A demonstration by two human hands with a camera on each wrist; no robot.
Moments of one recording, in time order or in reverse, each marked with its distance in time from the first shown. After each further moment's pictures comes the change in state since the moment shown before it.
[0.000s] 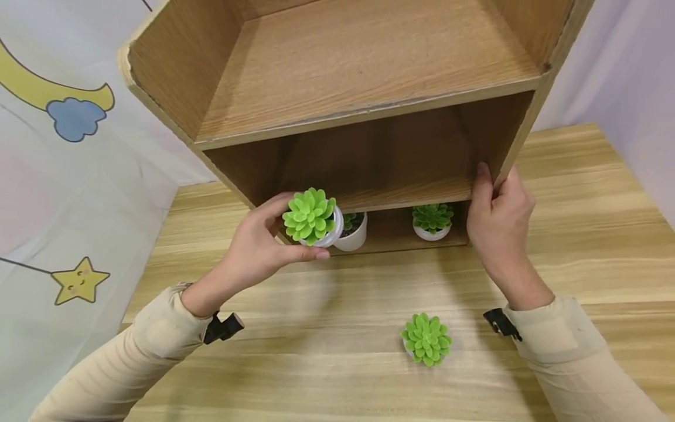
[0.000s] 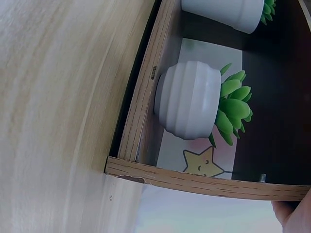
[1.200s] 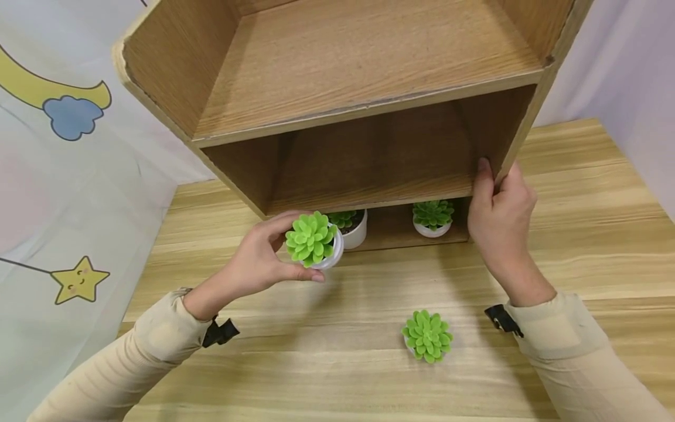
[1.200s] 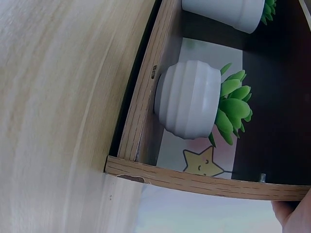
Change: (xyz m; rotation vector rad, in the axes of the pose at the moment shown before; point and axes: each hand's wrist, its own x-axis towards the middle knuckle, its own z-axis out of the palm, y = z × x) left_hand -0.017 -0.018 0.000 0.021 -0.150 -0.027; right_hand 0.000 -0.001 0.000 -0.004 -0.009 0.032
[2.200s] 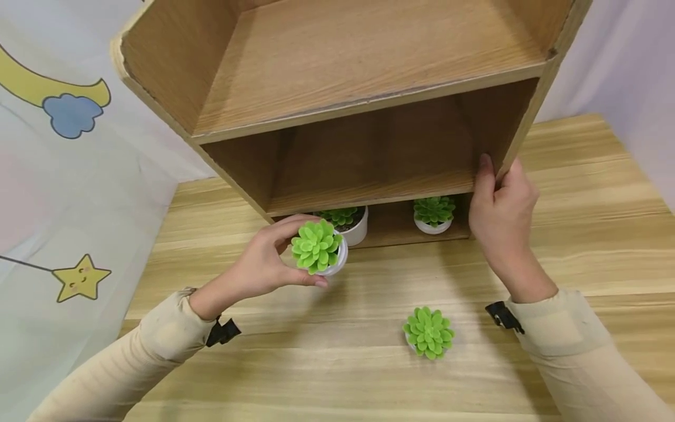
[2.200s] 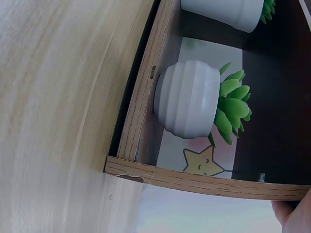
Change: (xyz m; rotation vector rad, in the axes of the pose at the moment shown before) left_hand -0.006 -0.007 0.006 0.018 -0.052 -0.033; right_hand 0.000 0.000 -0.001 -0.005 -0.016 0.014
